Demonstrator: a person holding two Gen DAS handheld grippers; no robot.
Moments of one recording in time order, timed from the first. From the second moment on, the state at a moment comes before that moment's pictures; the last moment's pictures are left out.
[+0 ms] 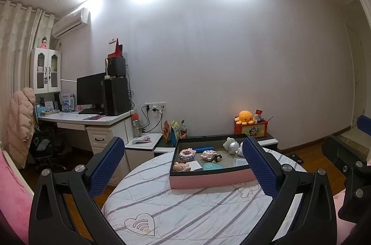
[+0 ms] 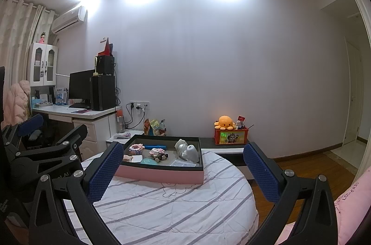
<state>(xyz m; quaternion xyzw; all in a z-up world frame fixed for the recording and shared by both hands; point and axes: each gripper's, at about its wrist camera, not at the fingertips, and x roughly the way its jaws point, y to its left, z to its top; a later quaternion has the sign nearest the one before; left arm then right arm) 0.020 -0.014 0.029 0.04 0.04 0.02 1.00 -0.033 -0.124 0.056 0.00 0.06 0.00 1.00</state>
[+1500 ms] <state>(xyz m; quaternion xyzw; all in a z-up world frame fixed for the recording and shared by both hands) 0.021 -0.010 0.028 0.04 0.05 0.03 1.00 -0.029 -0.119 0.053 -0.01 0.08 0.00 1.00</state>
